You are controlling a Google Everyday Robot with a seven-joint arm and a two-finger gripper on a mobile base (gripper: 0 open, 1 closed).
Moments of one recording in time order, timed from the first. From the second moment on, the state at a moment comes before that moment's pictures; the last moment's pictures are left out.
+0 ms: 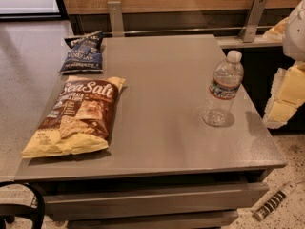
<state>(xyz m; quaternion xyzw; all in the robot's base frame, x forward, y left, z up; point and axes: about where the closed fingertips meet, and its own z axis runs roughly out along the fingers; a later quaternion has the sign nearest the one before) 0.438 -0.214 0.984 -0.60 0.78 -0.04 0.17</state>
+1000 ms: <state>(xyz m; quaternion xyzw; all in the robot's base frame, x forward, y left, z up) 0.450 -0.227 0.959 -0.53 0.81 0.02 0.27</state>
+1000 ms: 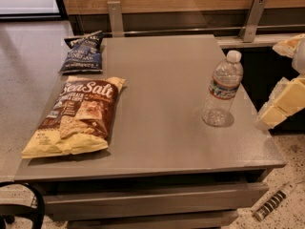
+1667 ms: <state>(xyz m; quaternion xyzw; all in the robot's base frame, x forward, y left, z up) 0.486 -0.251 0.937 -0.41 0.80 0.11 0.43</state>
